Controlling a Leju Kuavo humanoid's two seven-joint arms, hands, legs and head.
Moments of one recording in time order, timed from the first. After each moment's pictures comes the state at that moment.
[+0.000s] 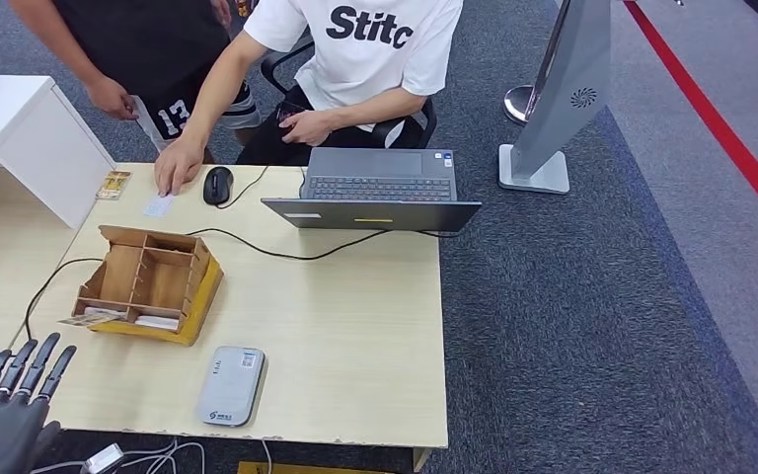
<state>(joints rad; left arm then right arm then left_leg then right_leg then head) 0.37 0.23 0.39 -1.61 -1.56 0.46 -0.35 -0.12 0.04 1.09 -0.07 -1.51 0.14 -0.67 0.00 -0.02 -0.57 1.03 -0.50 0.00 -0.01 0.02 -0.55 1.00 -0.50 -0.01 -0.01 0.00</state>
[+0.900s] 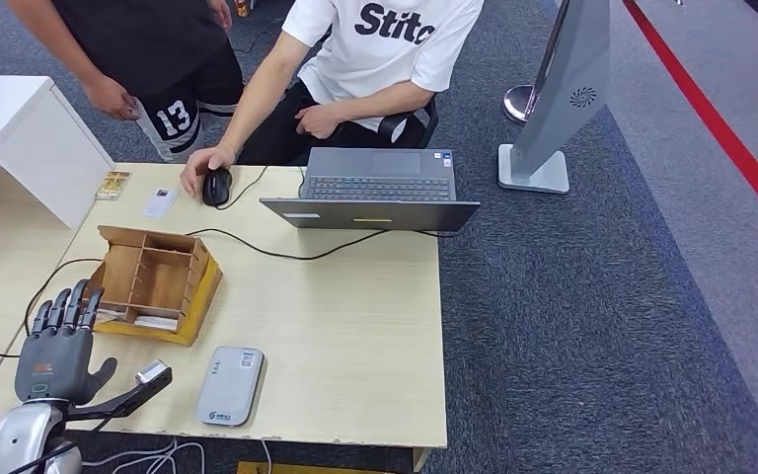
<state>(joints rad) 0.02 0.18 0.26 -1.29 -1.45 0.42 -0.22 -0.15 0.05 1.23 -0.07 -1.57 0.11 -0.64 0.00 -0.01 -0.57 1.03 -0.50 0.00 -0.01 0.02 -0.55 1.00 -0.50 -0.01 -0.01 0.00</state>
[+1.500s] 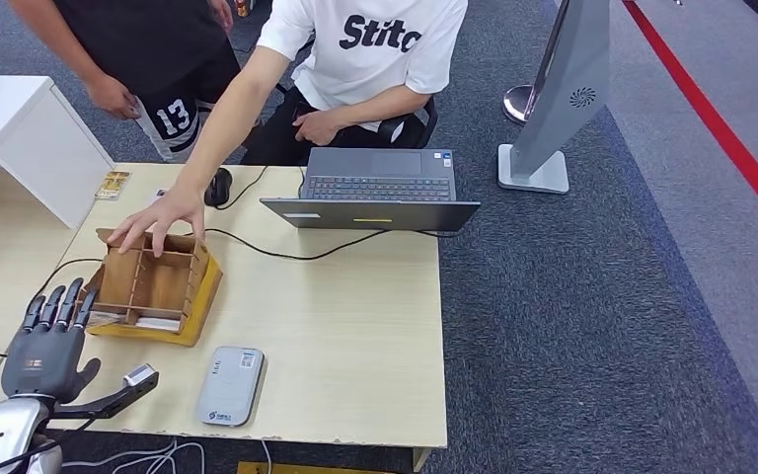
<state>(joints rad) 0.01 0.28 0.22 -1.25 -1.49 0.41 -0.19 -0.15 0.05 1.25 -0.07 -1.57 0.11 -0.63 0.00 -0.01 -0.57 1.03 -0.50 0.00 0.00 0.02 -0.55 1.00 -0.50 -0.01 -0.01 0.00</state>
